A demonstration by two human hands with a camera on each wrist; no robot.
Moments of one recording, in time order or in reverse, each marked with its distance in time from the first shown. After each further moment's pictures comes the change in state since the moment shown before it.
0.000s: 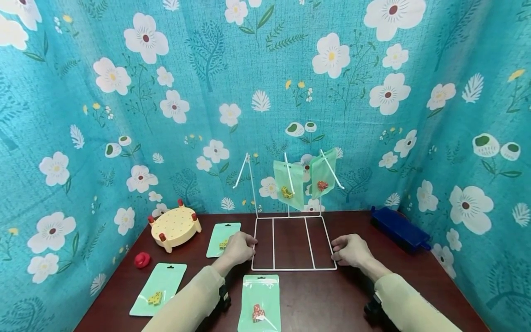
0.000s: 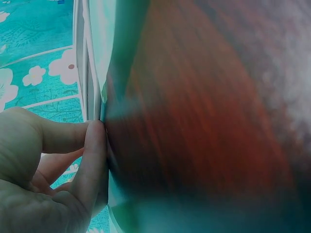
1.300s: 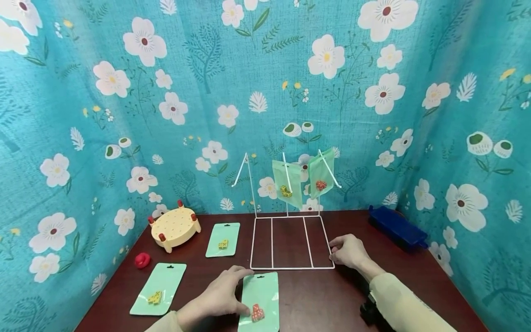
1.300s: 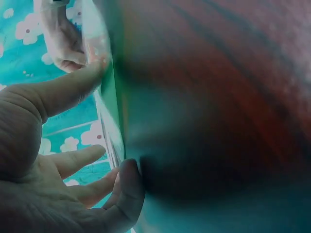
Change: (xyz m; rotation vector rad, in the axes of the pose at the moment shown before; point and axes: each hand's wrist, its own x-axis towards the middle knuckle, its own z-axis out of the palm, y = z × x) left_hand -0.118 -0.017 -0.023 0.242 -0.260 0.261; right_hand -0.007 -0.003 0.003 -0.217 0.071 -0.068
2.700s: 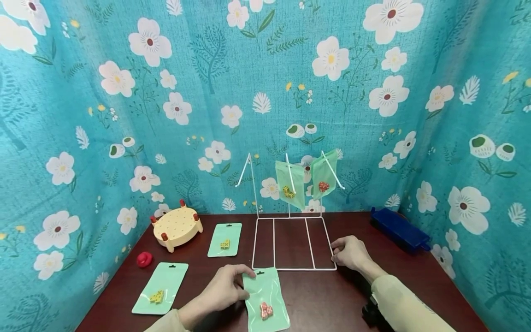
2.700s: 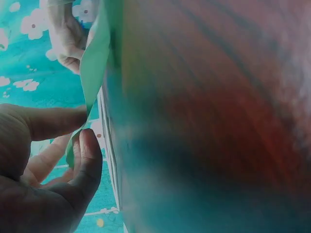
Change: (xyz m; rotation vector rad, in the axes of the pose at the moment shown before) left_hand 0.005 -0.004 -0.004 -0.379 0.064 0.007; right_hand 0.002 0.000 0.003 -0.007 0.003 -0.012
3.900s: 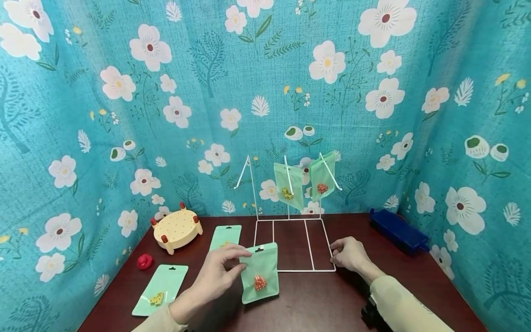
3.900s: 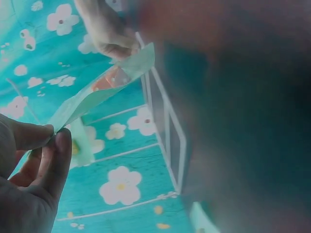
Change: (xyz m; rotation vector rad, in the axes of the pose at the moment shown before) left_hand -0.002 0.048 -0.029 0.109 0.299 0.393; right_hand -0.002 0.000 -0.001 -0.079 0.017 -0.037
